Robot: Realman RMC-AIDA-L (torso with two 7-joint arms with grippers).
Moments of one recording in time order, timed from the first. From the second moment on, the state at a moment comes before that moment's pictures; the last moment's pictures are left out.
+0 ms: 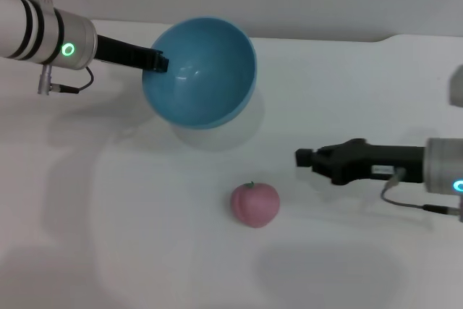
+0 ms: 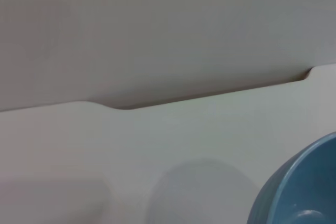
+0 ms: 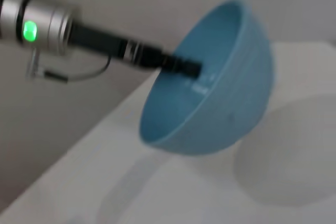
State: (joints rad) left arm -0.63 -2.03 1.13 0.94 2.34 1.08 -2.51; right arm 0.56 2.05 -1.28 -0.48 -1.60 -1.20 1.67
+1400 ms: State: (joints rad) left arm -0.64 -2.05 1.13 0.95 2.37 1.09 -2.48; right arm 0.72 2.09 -1.76 -0.47 -1.55 -0.89 1.83
